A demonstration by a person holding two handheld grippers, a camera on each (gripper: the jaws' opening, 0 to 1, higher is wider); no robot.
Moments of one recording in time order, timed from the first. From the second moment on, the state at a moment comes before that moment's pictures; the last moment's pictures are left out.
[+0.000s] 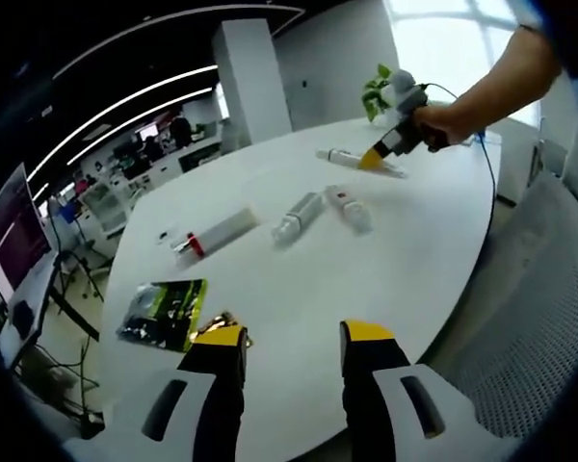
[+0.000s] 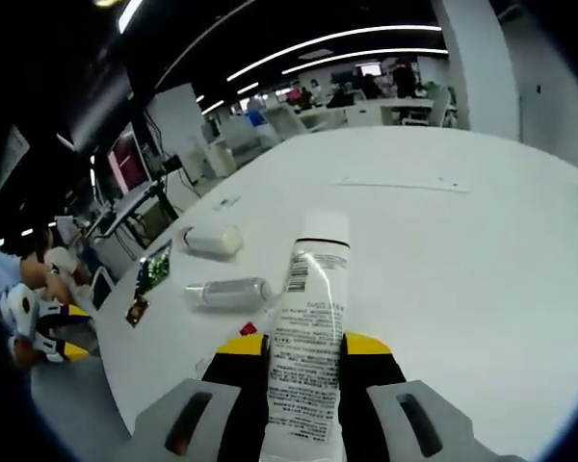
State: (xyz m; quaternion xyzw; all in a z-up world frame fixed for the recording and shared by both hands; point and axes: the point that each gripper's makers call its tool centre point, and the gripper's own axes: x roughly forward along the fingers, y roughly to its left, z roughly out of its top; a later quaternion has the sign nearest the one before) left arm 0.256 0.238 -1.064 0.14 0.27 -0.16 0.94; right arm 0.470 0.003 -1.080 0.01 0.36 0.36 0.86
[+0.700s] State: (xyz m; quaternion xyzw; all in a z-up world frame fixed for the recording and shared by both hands) left arm 0.254 0.232 -1.065 0.19 0.27 -0.17 0.93; right arm 0.376 0.075 -1.041 0.08 0.37 0.48 0.79
